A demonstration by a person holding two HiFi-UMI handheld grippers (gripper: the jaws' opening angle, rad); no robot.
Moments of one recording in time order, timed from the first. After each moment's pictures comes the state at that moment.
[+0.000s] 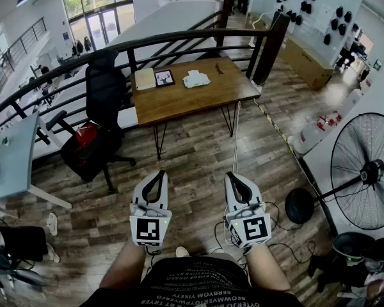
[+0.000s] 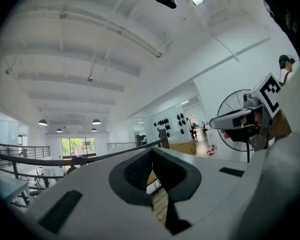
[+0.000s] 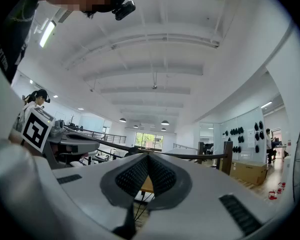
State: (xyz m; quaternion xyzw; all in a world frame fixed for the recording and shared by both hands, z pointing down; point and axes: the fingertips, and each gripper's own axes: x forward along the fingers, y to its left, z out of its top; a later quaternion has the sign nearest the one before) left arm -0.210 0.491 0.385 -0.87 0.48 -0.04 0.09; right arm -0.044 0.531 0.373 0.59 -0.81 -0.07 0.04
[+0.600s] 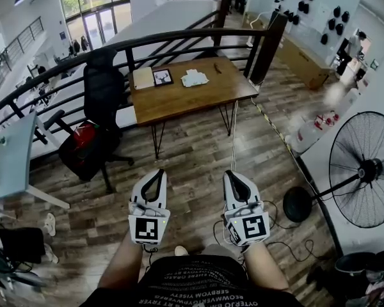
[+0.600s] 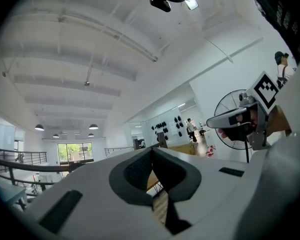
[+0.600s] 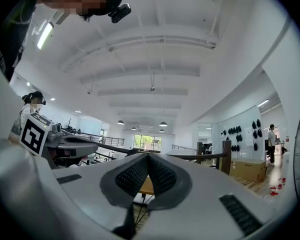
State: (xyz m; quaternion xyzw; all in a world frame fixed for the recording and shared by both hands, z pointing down) left arm -0.218 0.493 0.381 -0.87 0.47 -0.03 0.11; right arm -0.051 0.530 0.369 0.60 -0.80 -0.06 0.01
